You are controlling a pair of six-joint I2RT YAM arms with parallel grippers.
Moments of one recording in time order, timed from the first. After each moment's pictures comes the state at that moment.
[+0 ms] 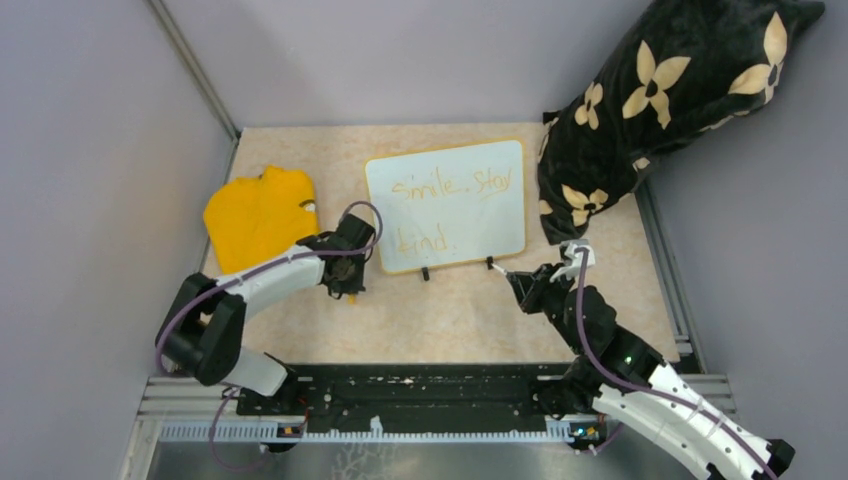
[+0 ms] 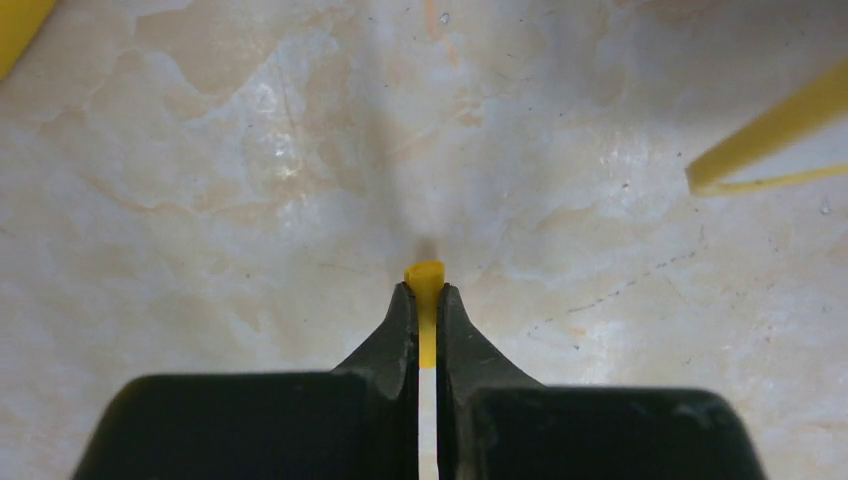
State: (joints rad) left arm -0.57 1.50 0.83 -0.56 -0.22 -0.45; right arm 0.83 0.29 0.41 -0.35 0.40 0.52
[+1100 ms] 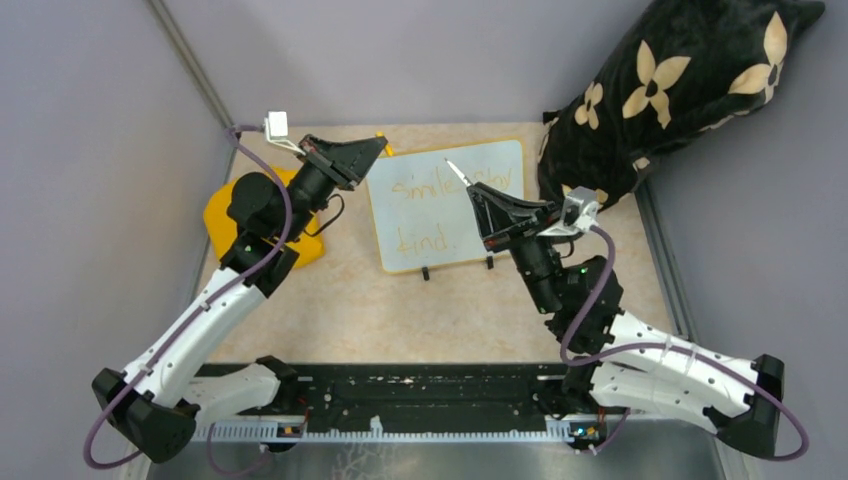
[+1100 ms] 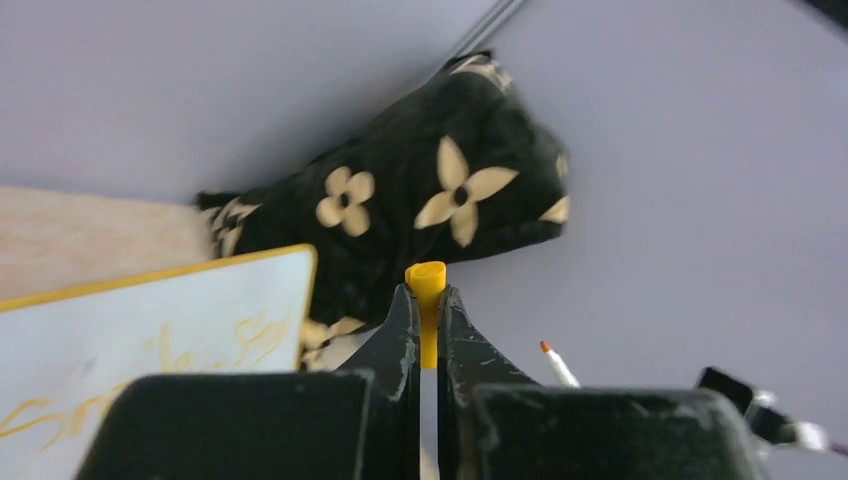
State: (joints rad) left arm -0.57 1.05 1.06 0.27 0.06 -0.83; right arm 1.05 0.78 0.69 0.66 0.47 0.17
